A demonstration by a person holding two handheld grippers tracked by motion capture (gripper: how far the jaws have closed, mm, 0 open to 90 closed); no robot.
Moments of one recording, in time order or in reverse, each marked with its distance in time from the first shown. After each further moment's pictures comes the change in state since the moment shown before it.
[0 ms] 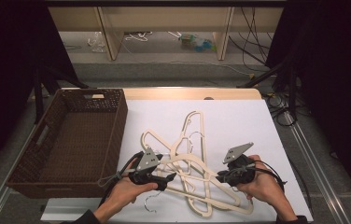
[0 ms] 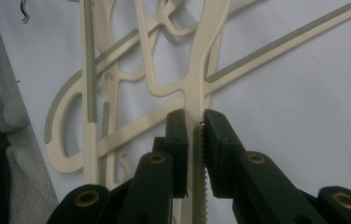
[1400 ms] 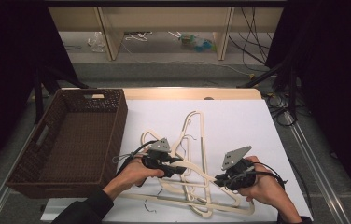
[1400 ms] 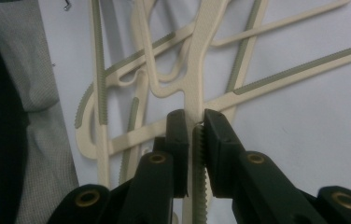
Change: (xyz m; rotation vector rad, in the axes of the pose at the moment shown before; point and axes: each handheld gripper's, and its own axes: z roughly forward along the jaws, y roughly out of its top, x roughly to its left) left arm 0.022 0.017 0.038 0.070 -0.390 -0.056; right arm 0.012 0.004 -0.008 0.007 0.067 -0.142
